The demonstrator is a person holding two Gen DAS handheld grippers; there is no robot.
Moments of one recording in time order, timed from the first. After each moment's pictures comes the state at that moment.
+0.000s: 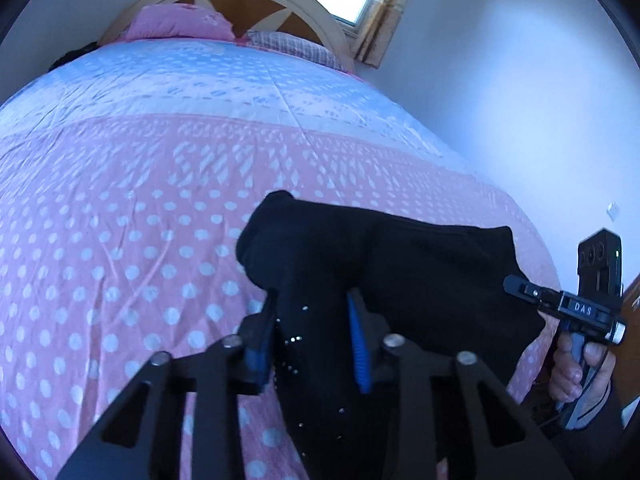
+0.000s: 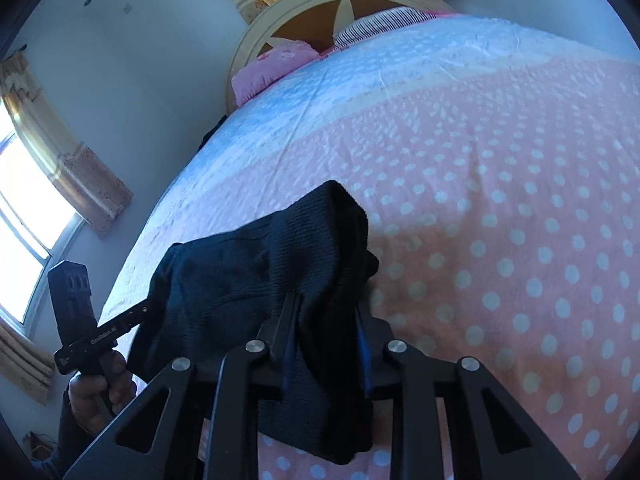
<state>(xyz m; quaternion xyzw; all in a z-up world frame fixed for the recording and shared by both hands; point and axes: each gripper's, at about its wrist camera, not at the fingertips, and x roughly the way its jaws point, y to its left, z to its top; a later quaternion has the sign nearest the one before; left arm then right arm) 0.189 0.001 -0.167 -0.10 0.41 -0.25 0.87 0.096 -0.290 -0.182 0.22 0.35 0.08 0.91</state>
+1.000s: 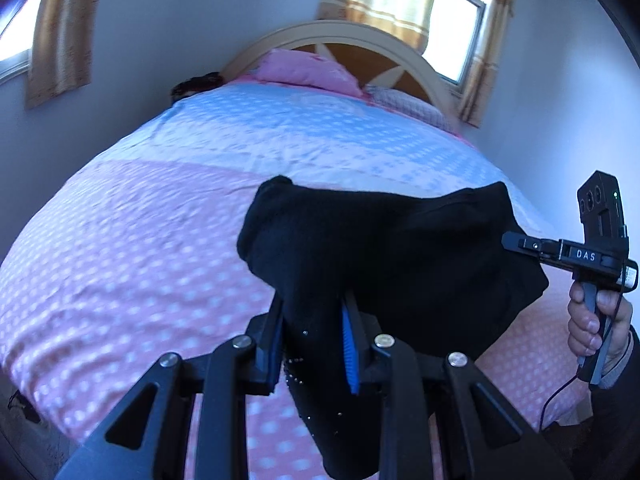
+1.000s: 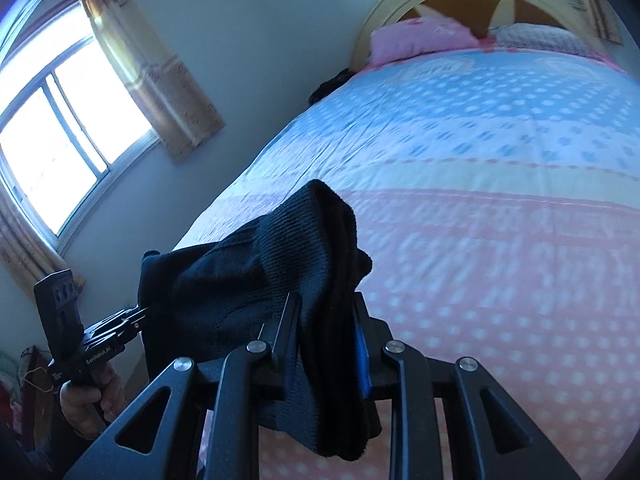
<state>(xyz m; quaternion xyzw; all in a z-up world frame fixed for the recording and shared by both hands) 0.147 0.221 -0.119 -0.10 0.35 -0.06 0.93 0.262 -0.041 -0.116 0.10 0.37 0.27 0.88</state>
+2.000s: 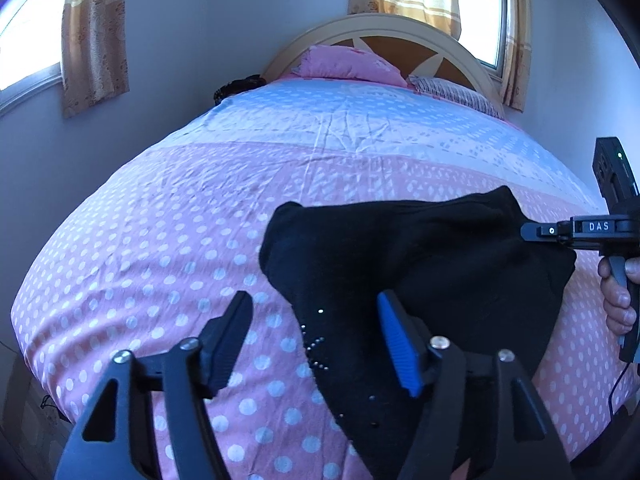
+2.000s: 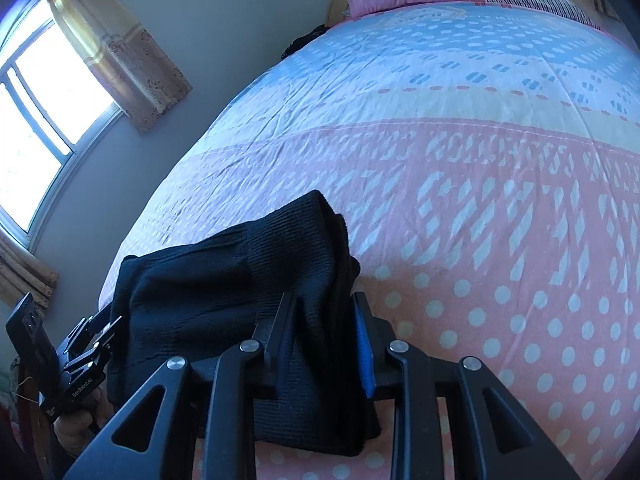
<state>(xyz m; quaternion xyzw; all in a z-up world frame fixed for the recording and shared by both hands) 0.151 0.251 -0.170 -0.04 0.35 0.02 0.94 0.311 -0.001 -0.186 0.09 0.44 0.23 0.86</state>
